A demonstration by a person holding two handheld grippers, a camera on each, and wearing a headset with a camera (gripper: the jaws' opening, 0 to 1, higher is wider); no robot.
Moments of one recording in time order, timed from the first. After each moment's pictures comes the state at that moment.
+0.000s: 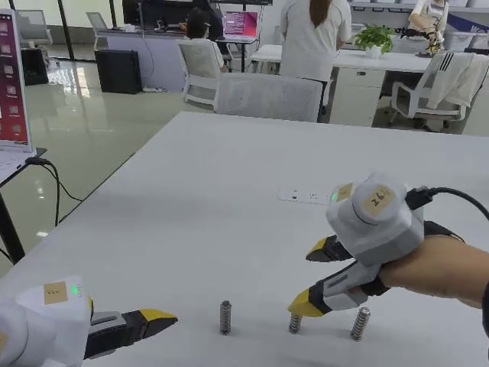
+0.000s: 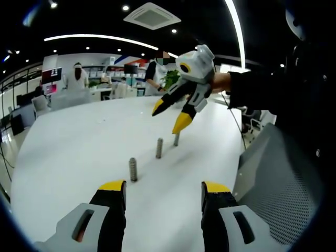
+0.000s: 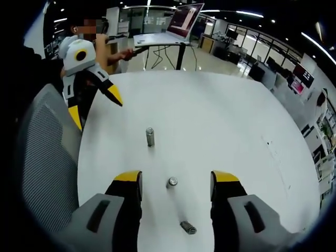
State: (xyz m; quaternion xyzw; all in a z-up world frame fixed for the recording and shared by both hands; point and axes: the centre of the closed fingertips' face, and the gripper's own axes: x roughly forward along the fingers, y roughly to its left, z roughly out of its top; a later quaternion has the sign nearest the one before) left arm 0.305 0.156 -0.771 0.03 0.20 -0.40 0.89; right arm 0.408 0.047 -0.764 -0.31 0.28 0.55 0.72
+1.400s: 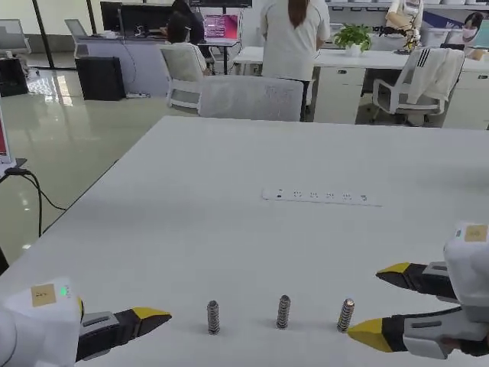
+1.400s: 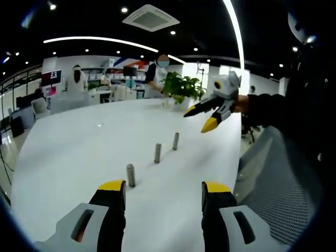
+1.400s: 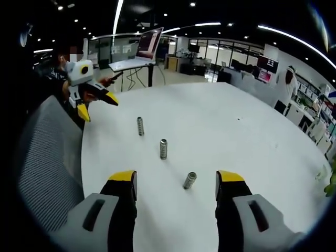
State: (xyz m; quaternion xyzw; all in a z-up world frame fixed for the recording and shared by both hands) left arm 0.308 0.147 -0.766 0.03 0.19 -0.40 0.90; right arm 0.378 -0.049 -0.763 -0.20 0.24 0.48 0.82
